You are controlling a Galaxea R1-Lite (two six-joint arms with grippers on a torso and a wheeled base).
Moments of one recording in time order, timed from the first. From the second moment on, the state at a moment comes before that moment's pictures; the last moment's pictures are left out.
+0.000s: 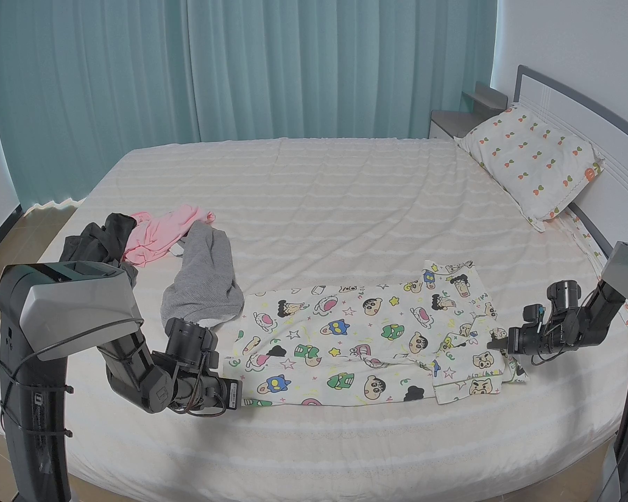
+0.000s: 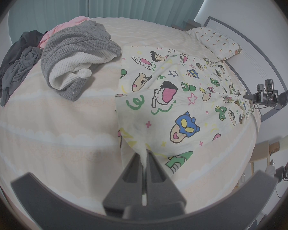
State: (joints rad) left arm -0.32 2.35 -0.74 -0.67 -0.10 -0.22; right arm -0.20 2.43 -0.98 -0.53 0.64 -0.03
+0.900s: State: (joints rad) left arm -0.31 2.14 -0.66 -0.72 -0.18 -0.72; right arm -0.26 2.09 -0.72 -0.56 0.61 0.09
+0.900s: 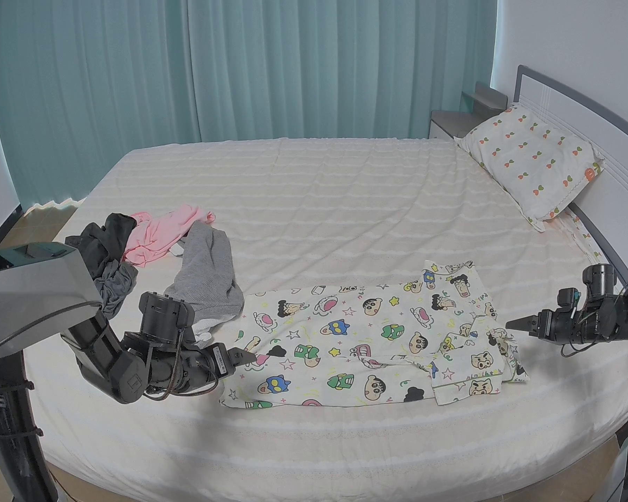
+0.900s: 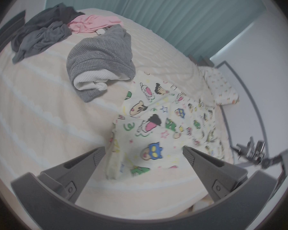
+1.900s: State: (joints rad) left arm -0.44 2.09 -0.43 -1.16 -0.22 -0.98; right arm -0.17 1.99 -0.46 -0.84 0.61 0.24
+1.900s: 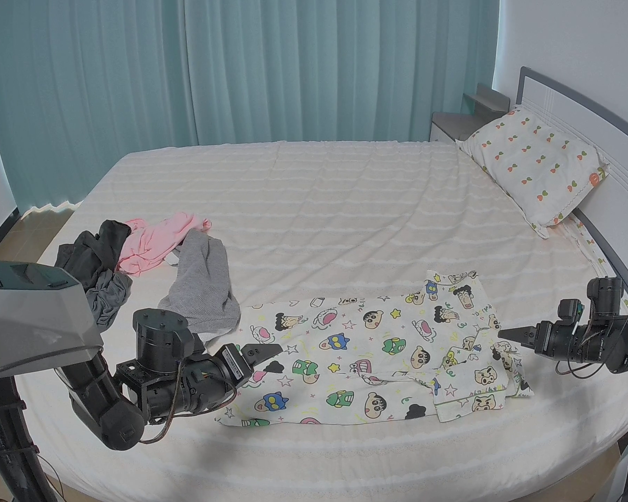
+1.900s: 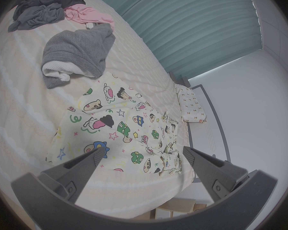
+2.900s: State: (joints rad) left arm -0.27 2.21 -0.82 -0.88 -0.20 -0.51; right arm -0.12 2.00 -0.44 -0.84 0.60 0.24
